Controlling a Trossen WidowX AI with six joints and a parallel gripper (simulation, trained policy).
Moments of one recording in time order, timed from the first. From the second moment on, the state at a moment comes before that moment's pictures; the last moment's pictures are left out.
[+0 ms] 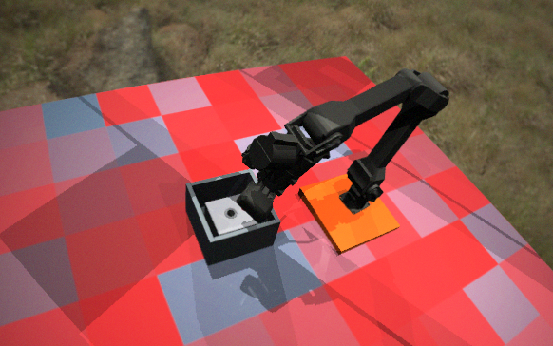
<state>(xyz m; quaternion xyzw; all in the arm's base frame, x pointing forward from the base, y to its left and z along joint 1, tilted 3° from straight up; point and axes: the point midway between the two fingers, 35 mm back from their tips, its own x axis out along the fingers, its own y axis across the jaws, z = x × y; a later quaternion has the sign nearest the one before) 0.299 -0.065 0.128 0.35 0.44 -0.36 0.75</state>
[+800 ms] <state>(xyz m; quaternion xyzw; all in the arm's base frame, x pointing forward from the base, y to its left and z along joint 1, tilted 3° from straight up) 0.317 -0.094 0.081 0.34 0.49 -0.37 0.71</state>
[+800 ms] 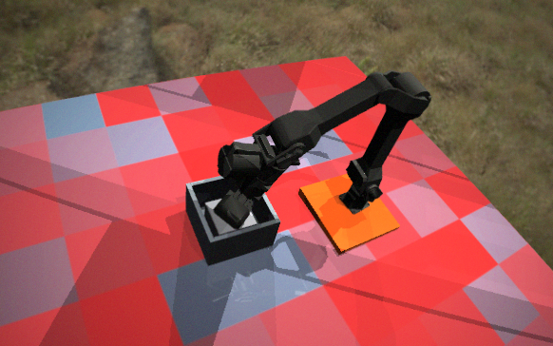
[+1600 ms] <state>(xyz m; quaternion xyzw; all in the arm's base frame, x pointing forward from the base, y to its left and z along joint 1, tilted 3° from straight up) 0.334 -0.096 0.095 0.28 0.54 -0.35 0.71</state>
